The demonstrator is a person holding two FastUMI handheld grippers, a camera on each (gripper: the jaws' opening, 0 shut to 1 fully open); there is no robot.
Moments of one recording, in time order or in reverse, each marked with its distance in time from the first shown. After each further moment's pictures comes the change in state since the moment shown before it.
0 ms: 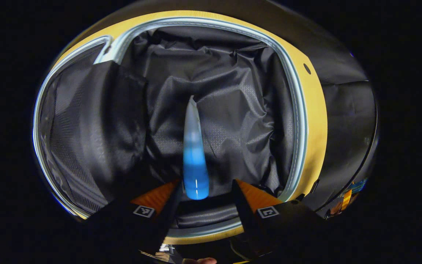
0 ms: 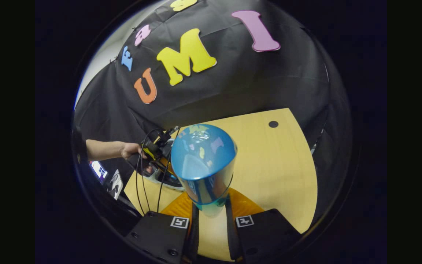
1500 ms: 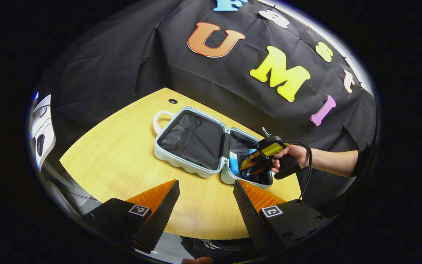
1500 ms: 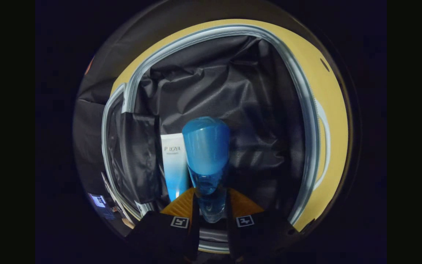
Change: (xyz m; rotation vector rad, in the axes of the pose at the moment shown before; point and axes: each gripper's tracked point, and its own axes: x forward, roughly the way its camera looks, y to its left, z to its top) left arm -0.217 0.114 -0.198 -0.257 -0.992 -0.014; right arm 0.322 0.125 -0.098 0.264 0.768 -0.319
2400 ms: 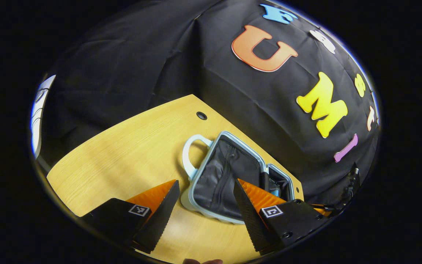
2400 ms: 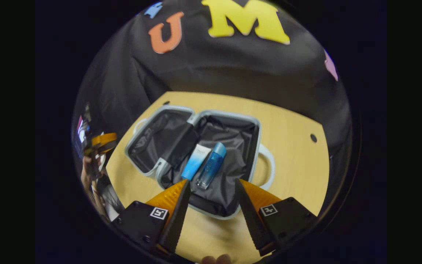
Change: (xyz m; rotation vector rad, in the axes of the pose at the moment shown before) left arm 0.148 0.135 0.100 -0.207 -0.073 0.034; right arm -0.180 -0.031 -0.057 -0.563 -0.685 0.084
